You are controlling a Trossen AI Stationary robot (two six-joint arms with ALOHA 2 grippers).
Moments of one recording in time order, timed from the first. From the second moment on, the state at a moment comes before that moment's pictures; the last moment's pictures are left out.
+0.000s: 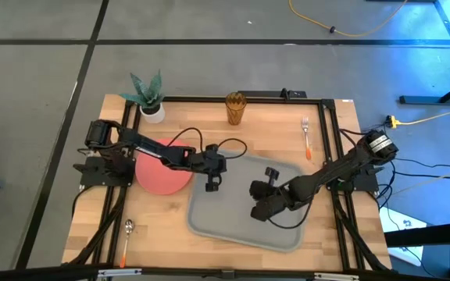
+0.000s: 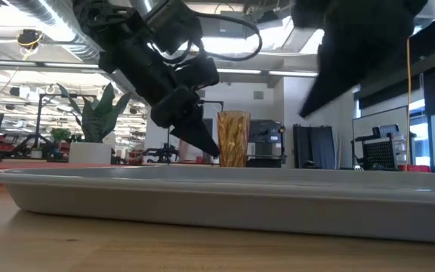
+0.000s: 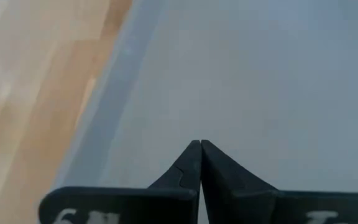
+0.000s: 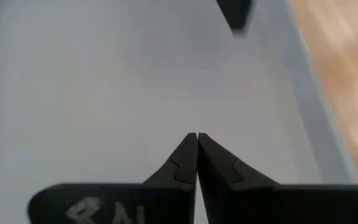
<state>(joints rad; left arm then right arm) -0.02 1.75 0.87 0.15 -0.15 0.01 0.47 1.67 1.06 -0.55 0.54 0.70</state>
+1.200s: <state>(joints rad) -0.14 1.75 0.87 0.15 -0.15 -0.05 0.24 1.67 0.79 -0.75 0.45 1.04</state>
